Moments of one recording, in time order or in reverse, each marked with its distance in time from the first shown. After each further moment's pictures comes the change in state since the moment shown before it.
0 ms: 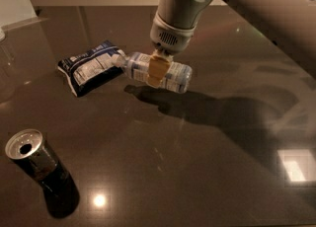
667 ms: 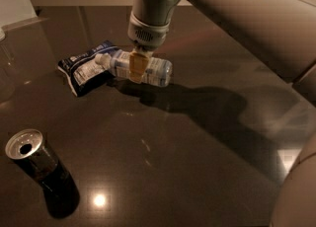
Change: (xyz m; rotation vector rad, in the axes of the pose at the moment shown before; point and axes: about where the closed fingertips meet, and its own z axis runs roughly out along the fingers) arm -0.046 -0.016 0.025 -0.002 0.025 -0.057
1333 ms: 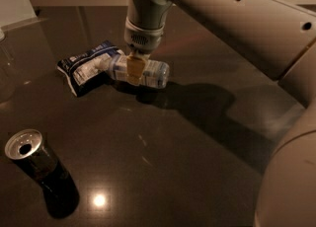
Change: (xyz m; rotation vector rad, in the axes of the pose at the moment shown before) arm -0.008 -0.004 0.018 -0.012 0.035 -0.018
